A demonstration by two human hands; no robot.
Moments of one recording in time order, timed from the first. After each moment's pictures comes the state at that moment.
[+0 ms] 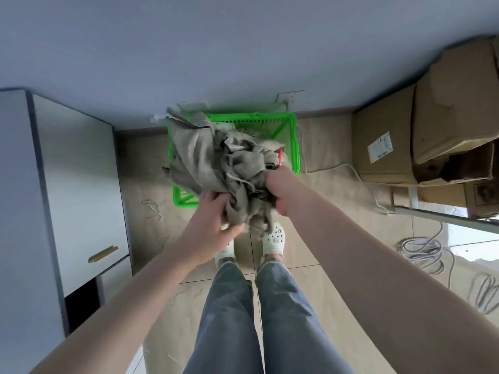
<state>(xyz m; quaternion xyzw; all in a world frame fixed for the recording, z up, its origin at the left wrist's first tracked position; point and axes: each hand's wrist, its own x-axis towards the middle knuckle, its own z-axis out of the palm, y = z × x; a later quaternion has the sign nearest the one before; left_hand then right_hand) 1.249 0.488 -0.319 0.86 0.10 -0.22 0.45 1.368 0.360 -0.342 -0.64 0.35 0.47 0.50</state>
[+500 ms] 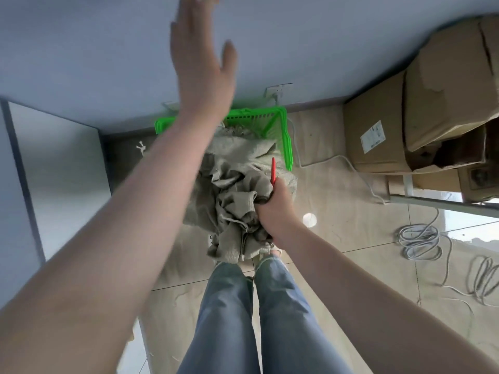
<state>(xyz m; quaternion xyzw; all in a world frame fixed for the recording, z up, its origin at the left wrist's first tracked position) 1.451 0.489 -0.294 0.93 0.14 0.12 0.32 1.314 0.332 -0.333 -0.76 0.24 0.36 0.49</state>
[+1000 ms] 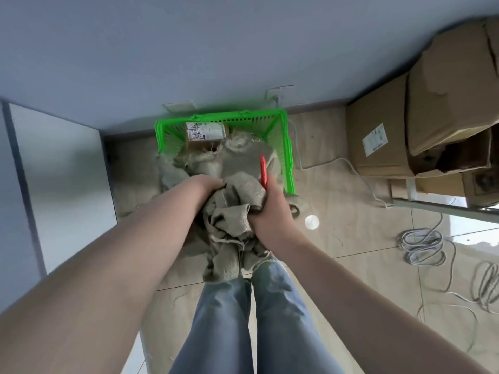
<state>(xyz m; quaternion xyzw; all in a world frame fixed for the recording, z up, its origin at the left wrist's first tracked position) 1.354 0.476 -0.365 0.71 0.31 -0.51 0.37 1.313 0.327 -0.322 -0.79 0.11 0.33 0.51</state>
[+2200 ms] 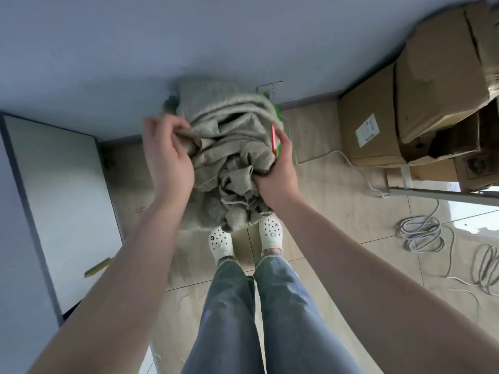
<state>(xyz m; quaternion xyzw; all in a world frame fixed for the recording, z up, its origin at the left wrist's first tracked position) 1.348 0.501 -0.334 0.91 0.22 0.12 0.34 1.352 0.321 -0.333 -0.79 0.18 0.26 0.52</state>
